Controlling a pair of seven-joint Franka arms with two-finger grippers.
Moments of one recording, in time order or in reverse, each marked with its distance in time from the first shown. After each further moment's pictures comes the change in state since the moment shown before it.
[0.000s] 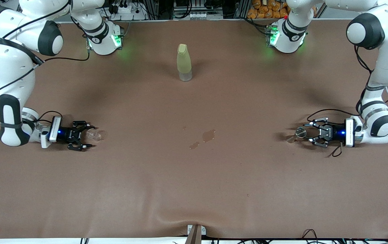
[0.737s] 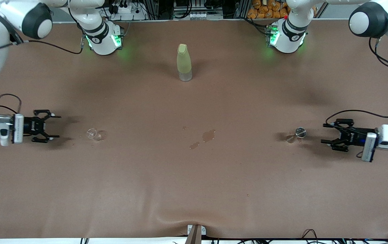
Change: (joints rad) left arm -0.031 -0.128 0.005 0.201 0.232 -0.001 -0.762; right arm 0.064 -0.269 -0.192 0.028 -0.405 0.010 0.745
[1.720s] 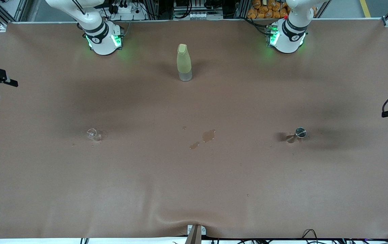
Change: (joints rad) left arm -0.064 -0.418 0.092 0.020 0.431 0.147 -0.663; right arm 0.115 -0.690 0.254 0.057 -0.668 0.007 1.432
